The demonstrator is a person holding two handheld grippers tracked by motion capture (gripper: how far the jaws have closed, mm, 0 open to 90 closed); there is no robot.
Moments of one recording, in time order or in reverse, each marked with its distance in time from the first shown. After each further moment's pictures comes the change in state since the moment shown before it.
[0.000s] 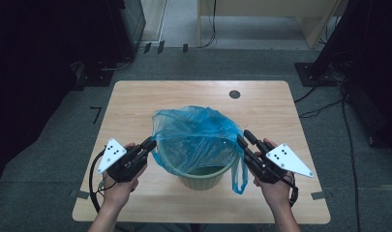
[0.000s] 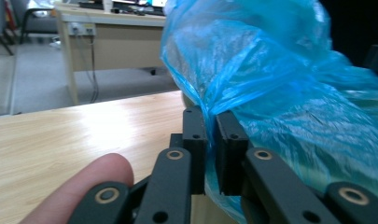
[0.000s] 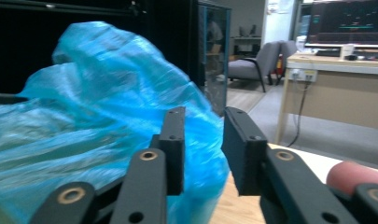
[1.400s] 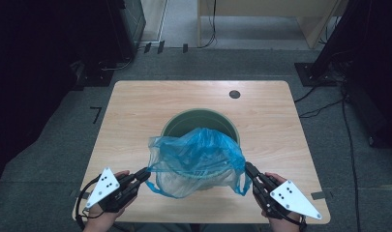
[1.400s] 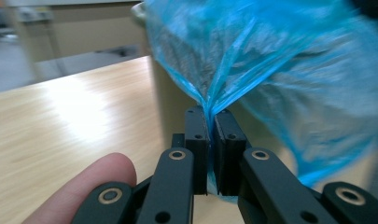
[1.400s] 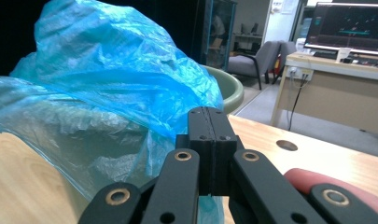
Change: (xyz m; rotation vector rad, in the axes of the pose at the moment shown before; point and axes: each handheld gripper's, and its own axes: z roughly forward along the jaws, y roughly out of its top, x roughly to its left) left arm -0.008 -0.044 -0.040 0.109 -0.043 0.159; right arm 0.026 -0.030 -0.058 0.031 -0.009 -0.095
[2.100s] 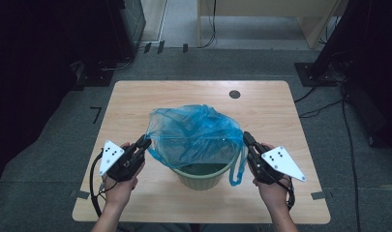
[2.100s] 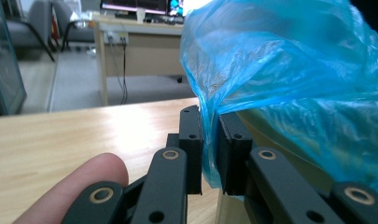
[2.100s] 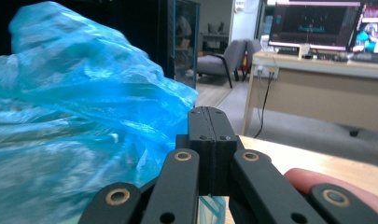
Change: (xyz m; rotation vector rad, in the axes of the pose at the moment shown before) left arm 0.027 0.031 0.046 -0.124 0.183 -0.208; right arm -0.026 0.019 0.065 -0.005 -0.142 0.050
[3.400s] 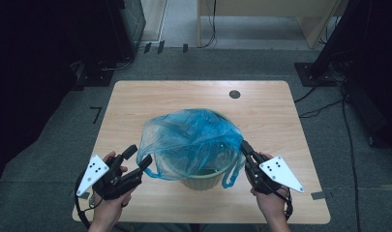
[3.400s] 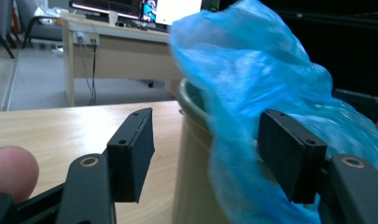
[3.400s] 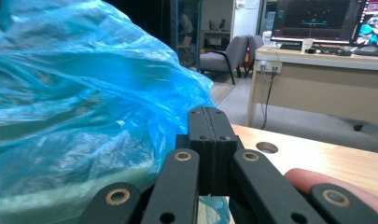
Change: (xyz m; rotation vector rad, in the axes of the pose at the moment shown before) left arm -0.019 0.006 -0.053 -0.039 -0.134 -0.037; right arm 0.016 -0.009 -0.019 0.007 0.008 0.017
